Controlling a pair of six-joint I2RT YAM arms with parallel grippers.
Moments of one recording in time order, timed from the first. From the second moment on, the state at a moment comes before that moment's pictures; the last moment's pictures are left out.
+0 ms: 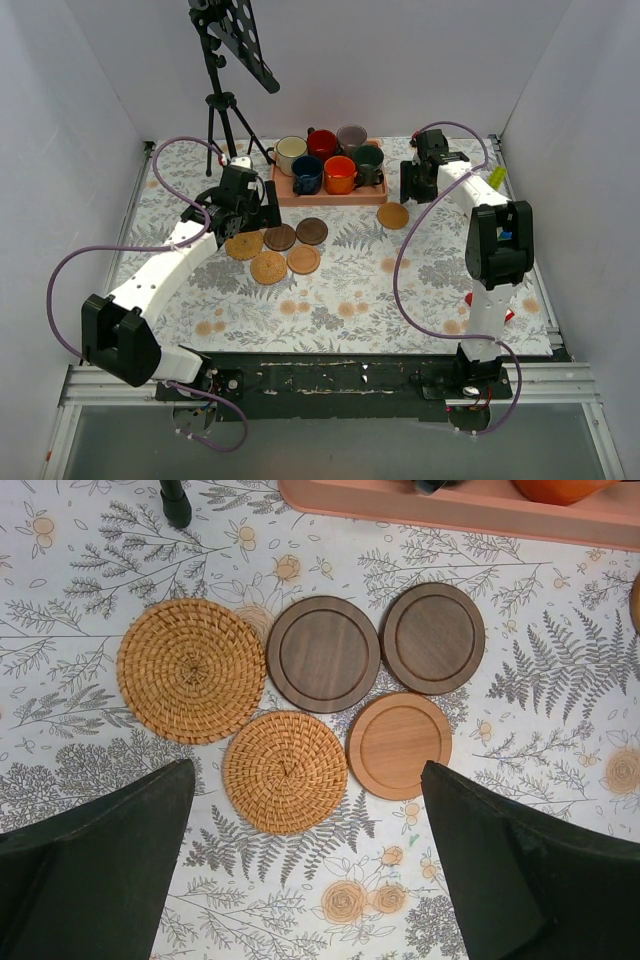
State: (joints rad) left arm -0.44 1.37 1.19 -0.61 -0.23 -0.46; right arm 0.20 2.01 1.64 -0.62 -0.02 0.18
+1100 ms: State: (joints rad) left arm -0.44 1.45 1.22 -0.61 -0.25 -0.43; right arm 0.20 2.13 1.63 -0.62 -0.02 0.13
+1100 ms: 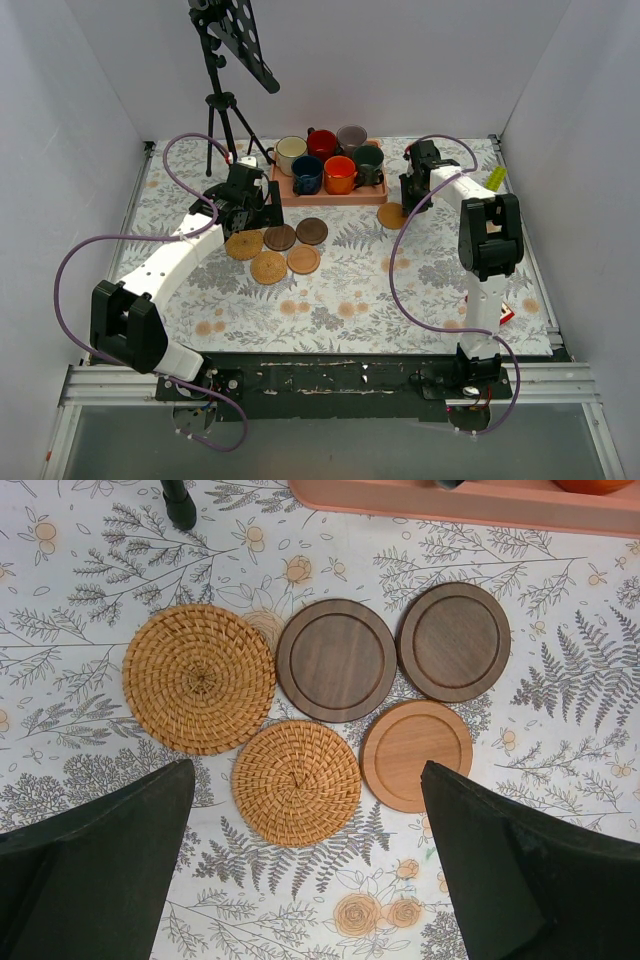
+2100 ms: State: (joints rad) left arm -0.44 1.42 1.22 -0.60 -0.22 -0.43; right arm 0.23 2.02 1.43 -0.46 0.00 0.15
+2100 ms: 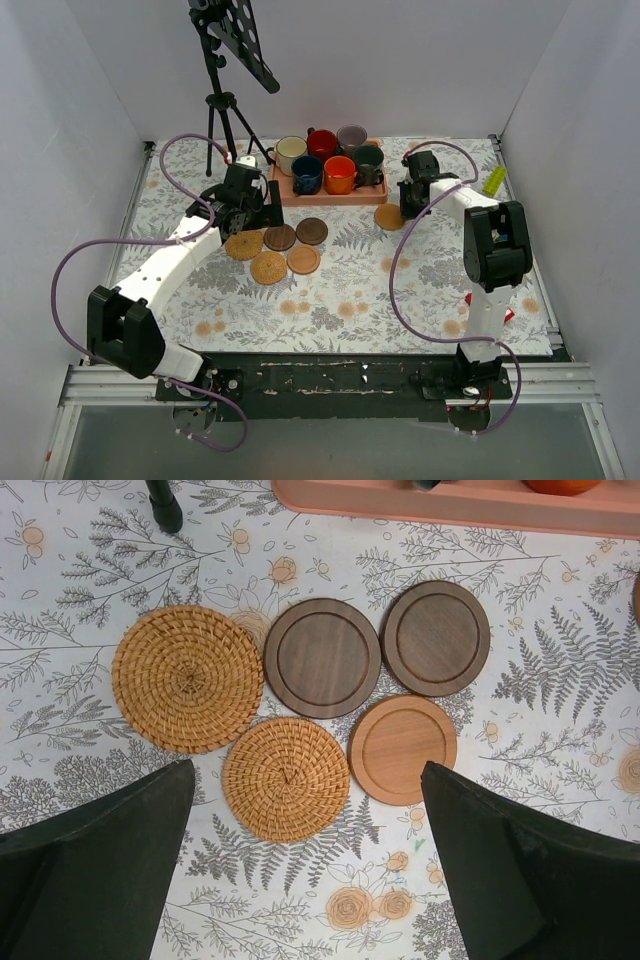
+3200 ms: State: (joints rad) left arm -0.44 1.36 1.16 -0.59 -0.21 -0.44; right arm 0.26 1.95 1.51 -0.57 0.04 0.22
